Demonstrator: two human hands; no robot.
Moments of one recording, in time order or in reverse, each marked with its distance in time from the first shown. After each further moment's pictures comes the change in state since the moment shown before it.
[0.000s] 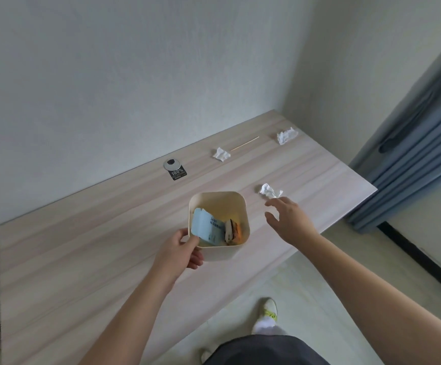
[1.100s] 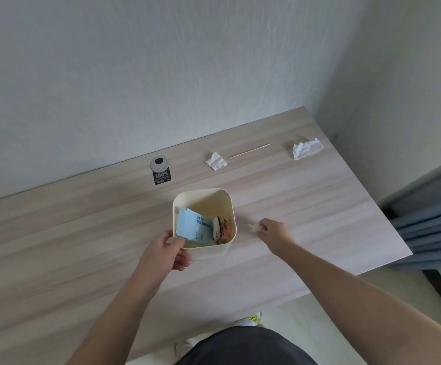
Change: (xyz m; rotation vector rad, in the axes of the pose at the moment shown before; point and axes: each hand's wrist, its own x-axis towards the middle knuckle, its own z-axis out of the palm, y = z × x) left_hand 0.102 0.068 0.121 -0.083 0.302 -0.208; right_hand 0.190 0.162 0.063 0.105 -0.462 0.022
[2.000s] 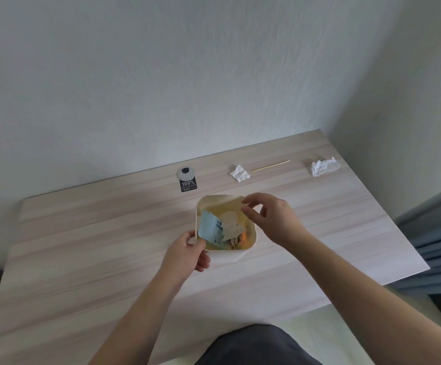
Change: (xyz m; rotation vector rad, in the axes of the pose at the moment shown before) left_hand -0.007 -0.006 -0.046 -0.007 -0.037 0.076; right_hand -0.078 -0.172 -0.056 0.179 0.217 -0.426
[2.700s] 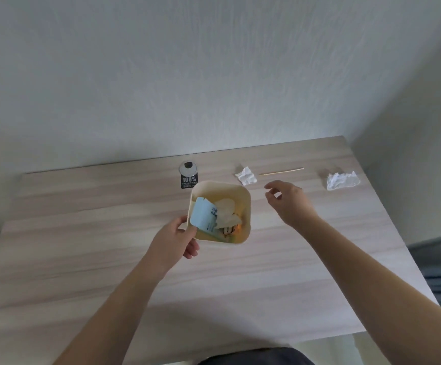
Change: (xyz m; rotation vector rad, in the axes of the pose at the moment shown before) left_hand 0.048 0.026 0.002 0.014 0.061 0.021; right_hand 0.104 0.082 -0.019 -0.182 -0.040 0.122
